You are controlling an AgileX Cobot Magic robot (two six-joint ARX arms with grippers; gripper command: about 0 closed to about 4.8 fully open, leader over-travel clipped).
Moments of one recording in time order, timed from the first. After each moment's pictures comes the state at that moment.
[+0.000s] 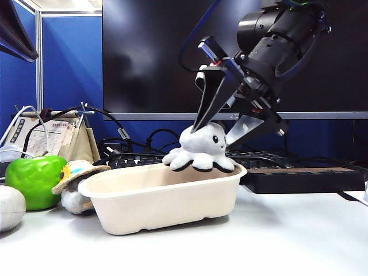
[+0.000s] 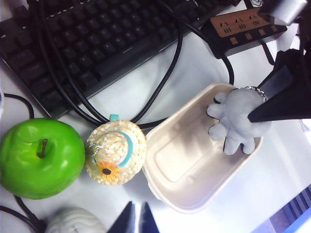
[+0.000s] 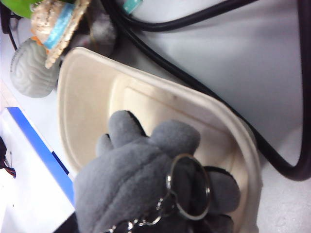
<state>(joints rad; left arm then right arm) -0.23 0.95 0.90 -0.71 0.42 -0.06 0.47 1.73 1.28 -0.78 -0.65 0.12</state>
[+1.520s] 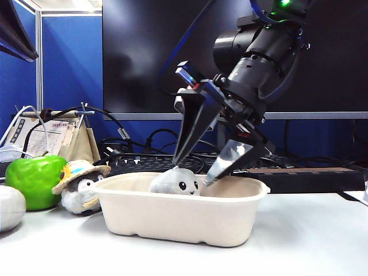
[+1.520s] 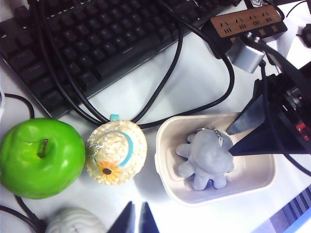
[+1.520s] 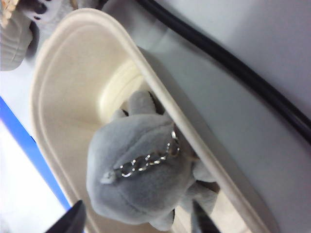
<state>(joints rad) -0.23 0.95 0.90 -0.71 0.42 -0.06 0.57 1.80 1.26 -0.78 -0.60 0.13</state>
